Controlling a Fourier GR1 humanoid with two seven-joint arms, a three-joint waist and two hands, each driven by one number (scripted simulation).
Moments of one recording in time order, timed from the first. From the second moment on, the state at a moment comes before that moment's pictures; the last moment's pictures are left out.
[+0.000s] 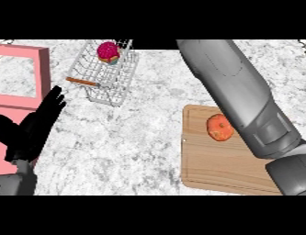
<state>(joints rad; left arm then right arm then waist) -0.10 0.21 0.08 -1.52 0.09 -0.09 0.20 -1.33 -0.10 0.19 -0.65 -0.13 -0.91 0.08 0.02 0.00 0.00</state>
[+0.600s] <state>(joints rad) -0.04 0.21 0.10 -1.58 0.11 -0.10 0.22 -1.07 -0.40 0.11 -0.96 -0.16 -0.73 0.16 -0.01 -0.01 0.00</state>
